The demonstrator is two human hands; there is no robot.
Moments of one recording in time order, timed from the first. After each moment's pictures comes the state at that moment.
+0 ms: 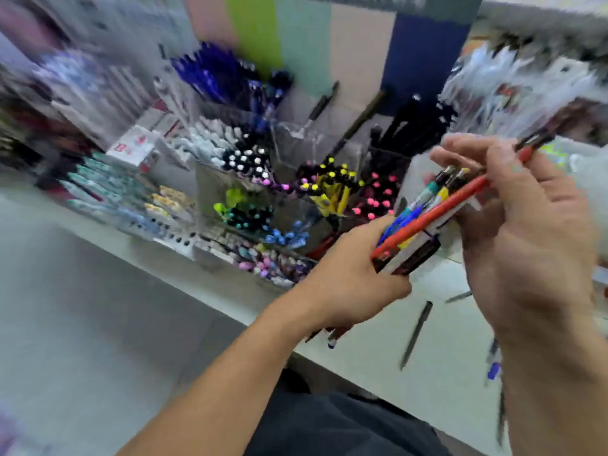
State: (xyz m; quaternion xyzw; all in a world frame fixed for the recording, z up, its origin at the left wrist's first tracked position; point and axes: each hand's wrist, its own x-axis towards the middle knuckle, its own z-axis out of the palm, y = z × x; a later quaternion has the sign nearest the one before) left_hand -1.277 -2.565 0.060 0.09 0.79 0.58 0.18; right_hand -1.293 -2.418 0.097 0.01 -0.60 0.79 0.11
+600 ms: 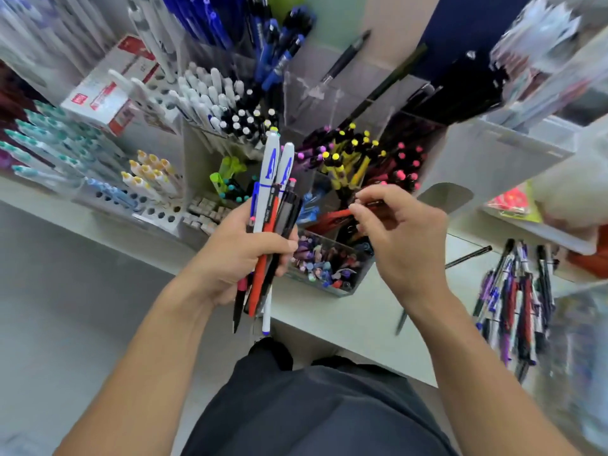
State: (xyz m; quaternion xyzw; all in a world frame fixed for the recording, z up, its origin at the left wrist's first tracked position) left_hand -1.276 -2.698 0.012 -0.10 0.60 0.76 0.21; right_hand -1.288 -2.487 0.015 0.06 -0.89 0.43 0.13
